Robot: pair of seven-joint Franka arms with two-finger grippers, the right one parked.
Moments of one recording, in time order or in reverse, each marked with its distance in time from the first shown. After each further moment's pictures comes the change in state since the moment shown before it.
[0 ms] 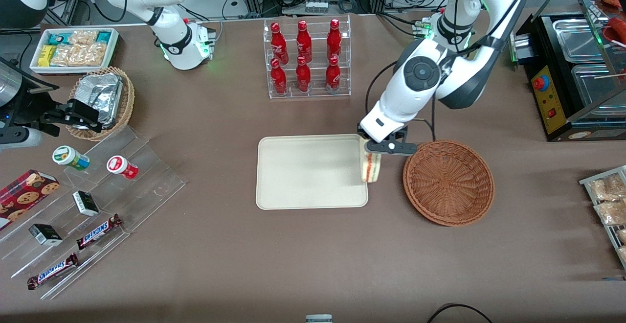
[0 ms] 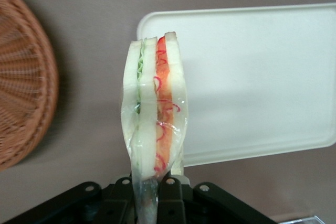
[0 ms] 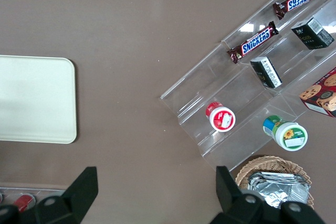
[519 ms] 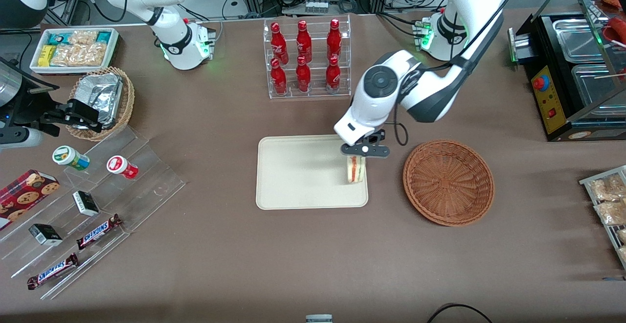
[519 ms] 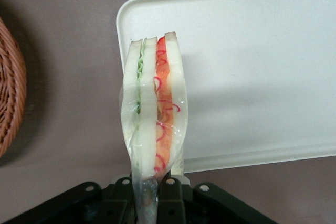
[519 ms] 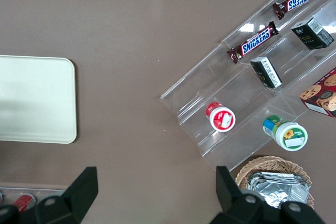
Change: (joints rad) arm -0.060 0.186 -0.060 0.127 0.244 -0.074 -0.223
